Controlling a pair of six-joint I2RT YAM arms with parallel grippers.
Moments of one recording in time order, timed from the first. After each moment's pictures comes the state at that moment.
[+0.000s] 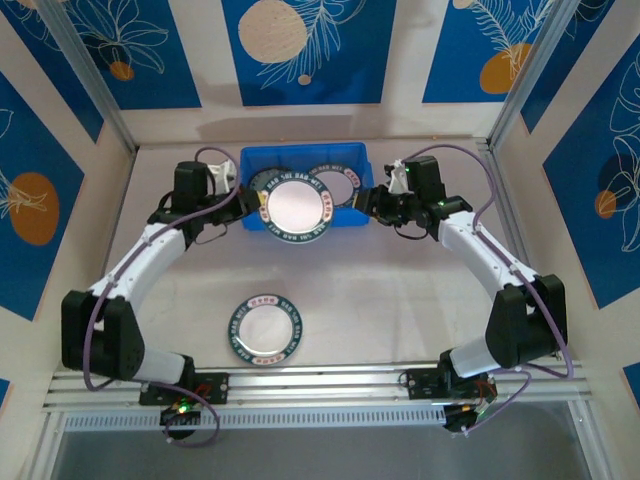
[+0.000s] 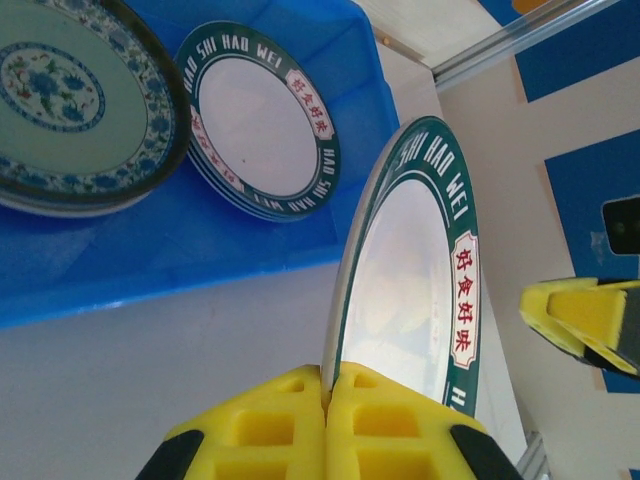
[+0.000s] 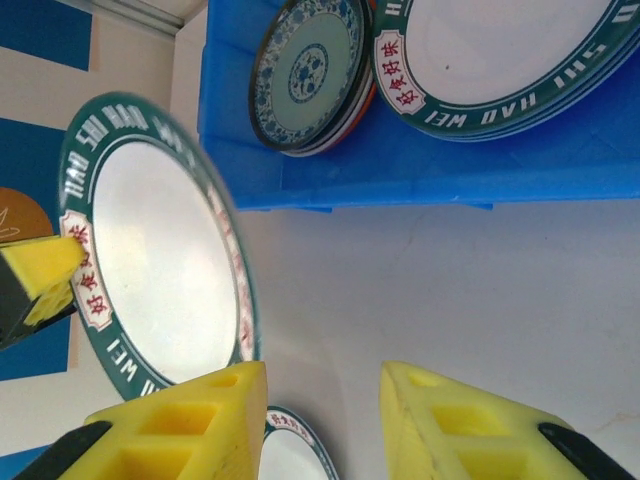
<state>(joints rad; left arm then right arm) -0.22 1.42 1.07 -0.24 0.60 -0.59 0.28 1.45 1.13 -0.41 -0.57 0.66</state>
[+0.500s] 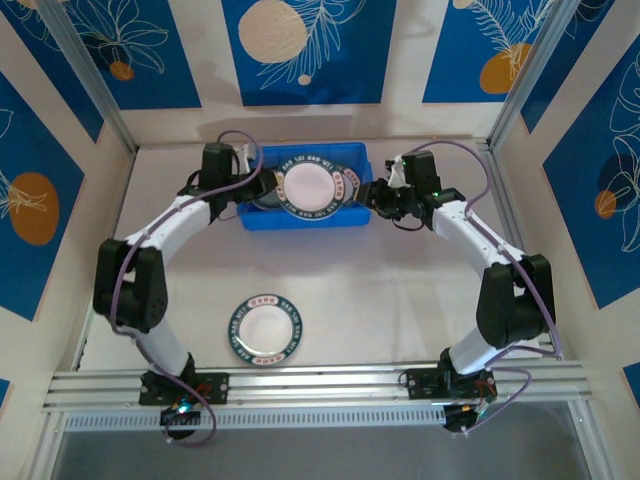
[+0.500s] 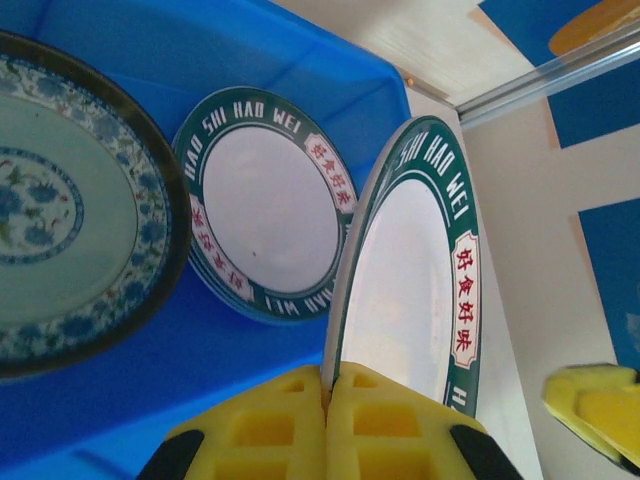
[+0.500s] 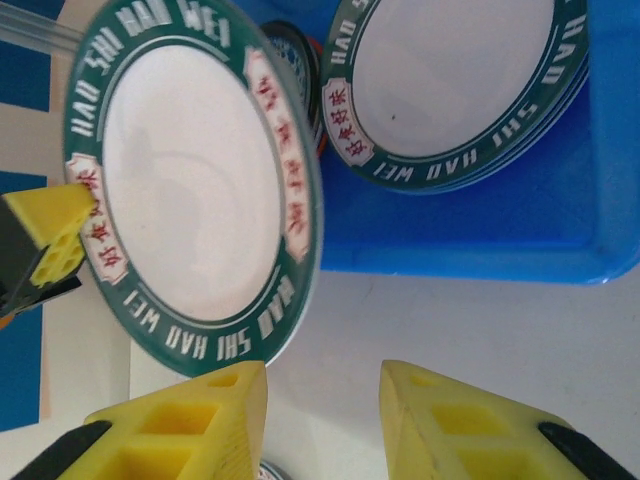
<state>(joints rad) -0.27 1.75 1.30 -0.12 0.53 -0.65 0.25 1.57 1.19 -0.37 -0.53 0.67</state>
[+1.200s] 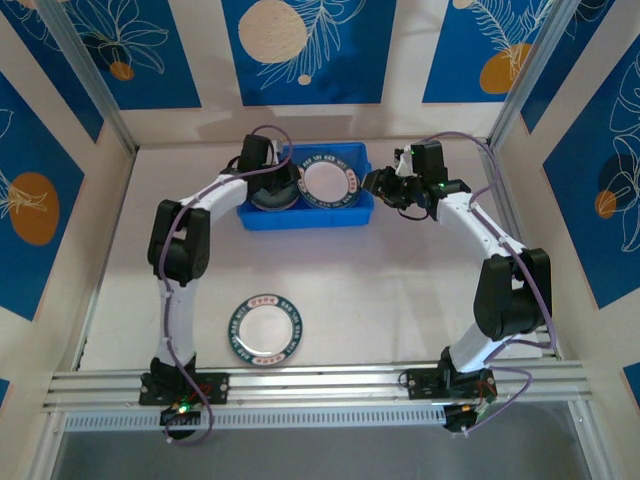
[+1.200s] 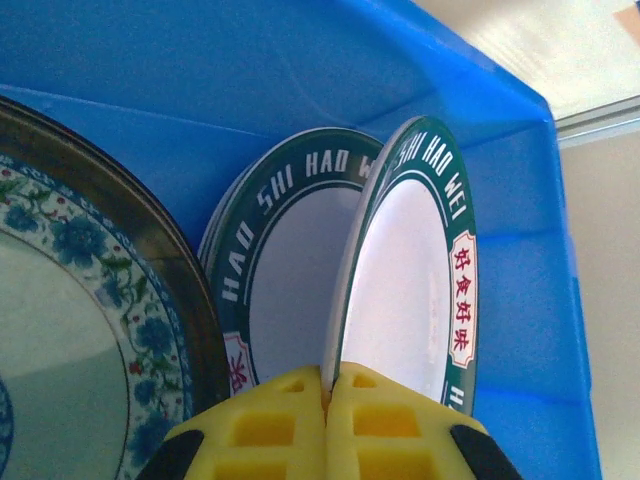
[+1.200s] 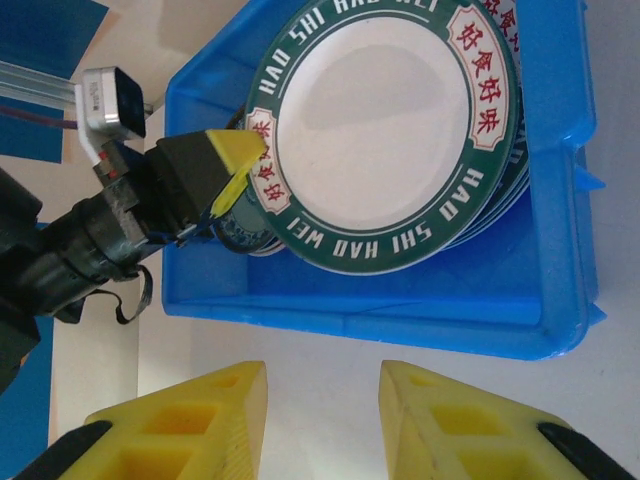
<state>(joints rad) -0.33 2.22 1.72 -0.17 0.44 -0.70 0.20 1.61 1.26 -0.37 -0.53 0.68</state>
